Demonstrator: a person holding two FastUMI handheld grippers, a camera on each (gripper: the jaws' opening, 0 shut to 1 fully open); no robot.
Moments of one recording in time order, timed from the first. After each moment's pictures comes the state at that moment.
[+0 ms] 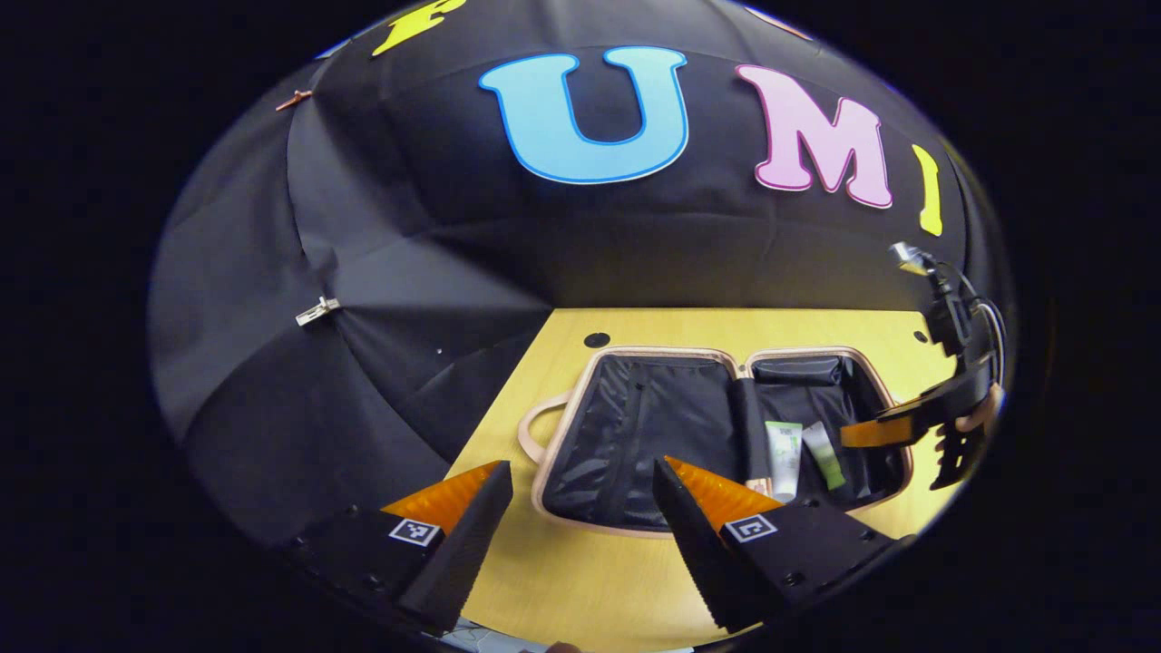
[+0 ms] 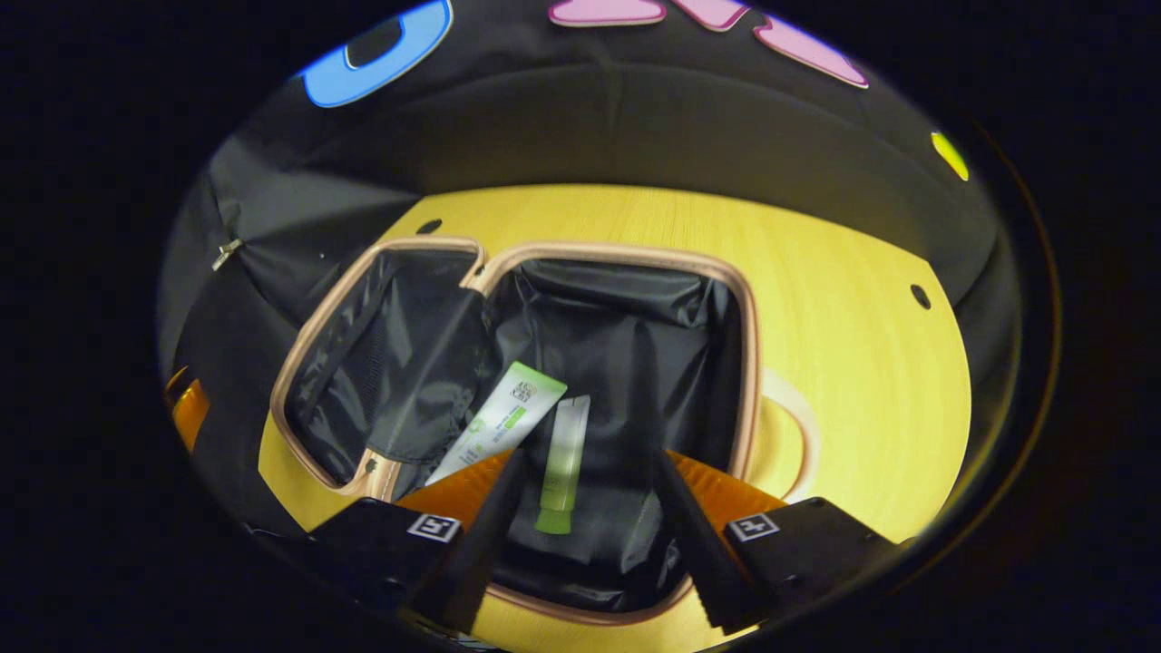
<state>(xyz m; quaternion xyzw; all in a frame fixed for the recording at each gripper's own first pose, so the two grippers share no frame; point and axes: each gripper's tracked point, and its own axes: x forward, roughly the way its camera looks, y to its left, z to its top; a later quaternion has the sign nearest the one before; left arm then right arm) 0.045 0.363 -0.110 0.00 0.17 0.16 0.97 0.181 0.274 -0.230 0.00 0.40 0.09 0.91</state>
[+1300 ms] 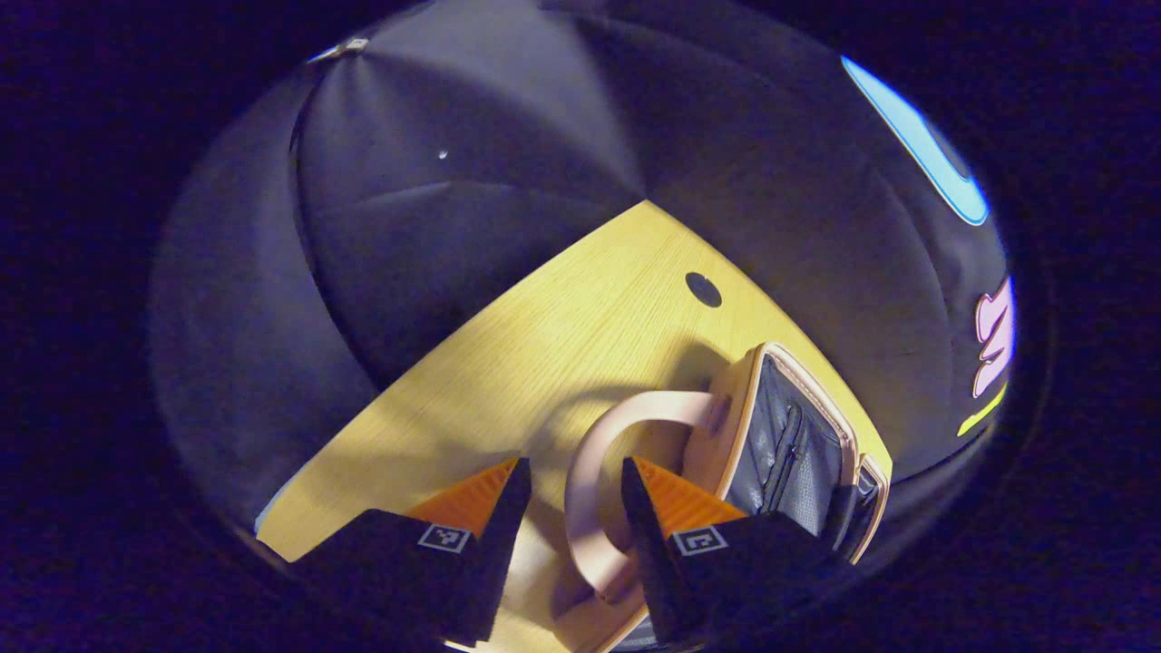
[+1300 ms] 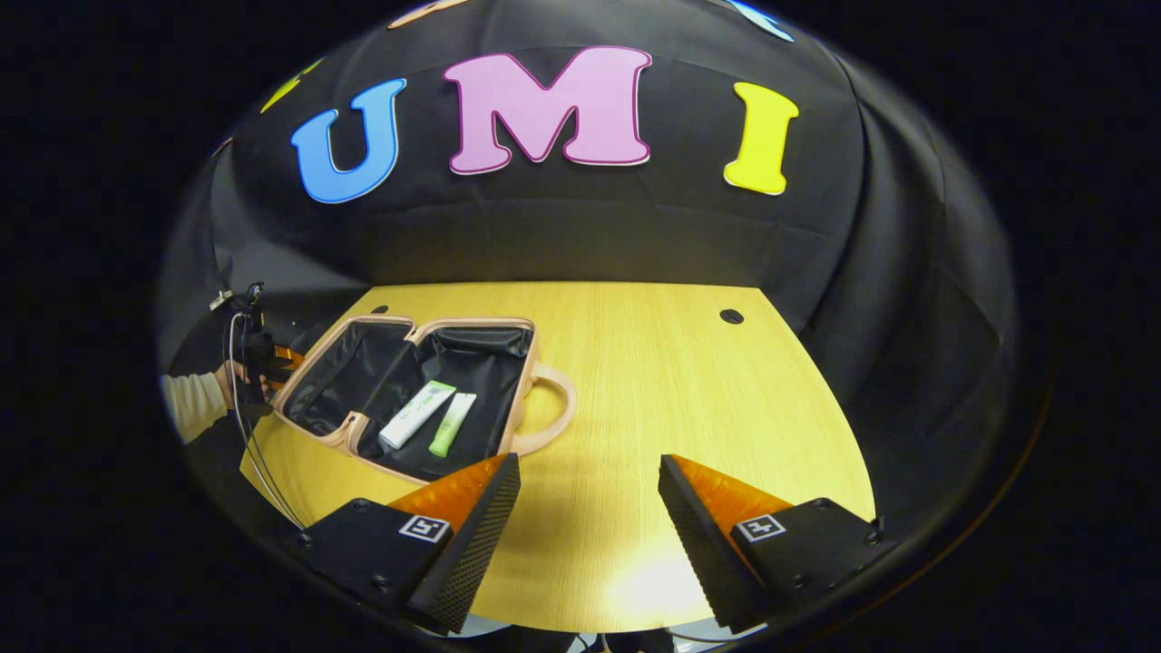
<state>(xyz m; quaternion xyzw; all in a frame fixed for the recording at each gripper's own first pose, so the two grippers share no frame) 0.233 0.497 -0.262 -0.32 0.29 0.12 0.89 0.014 0.113 -0.126 0.00 0.27 -0.04 0.96</state>
